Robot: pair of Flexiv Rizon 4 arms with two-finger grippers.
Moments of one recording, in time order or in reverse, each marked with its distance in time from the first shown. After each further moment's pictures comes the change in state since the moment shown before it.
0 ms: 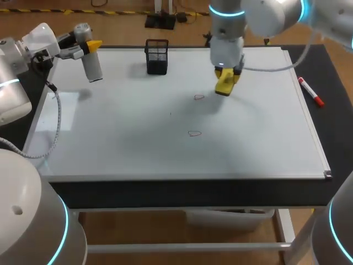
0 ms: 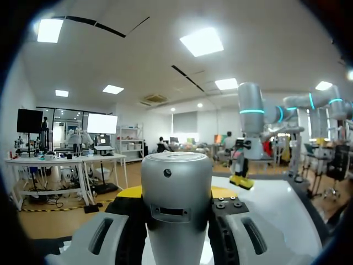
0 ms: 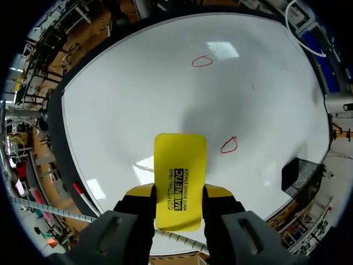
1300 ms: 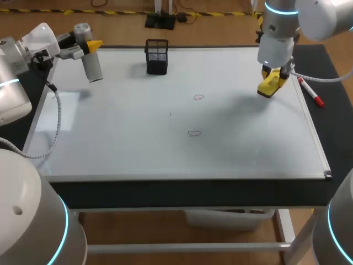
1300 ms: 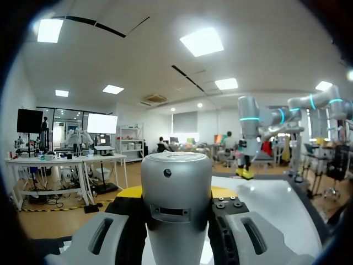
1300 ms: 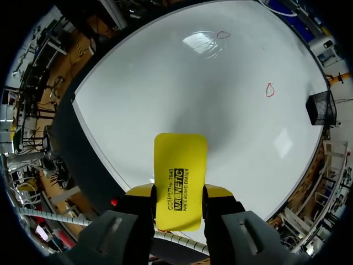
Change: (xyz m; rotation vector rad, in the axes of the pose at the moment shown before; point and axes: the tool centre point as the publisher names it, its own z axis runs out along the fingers) left arm 0.000 0.000 0.000 0.000 0.000 0.000; right arm 0.130 -0.051 0.015 -0.044 0.014 0.291
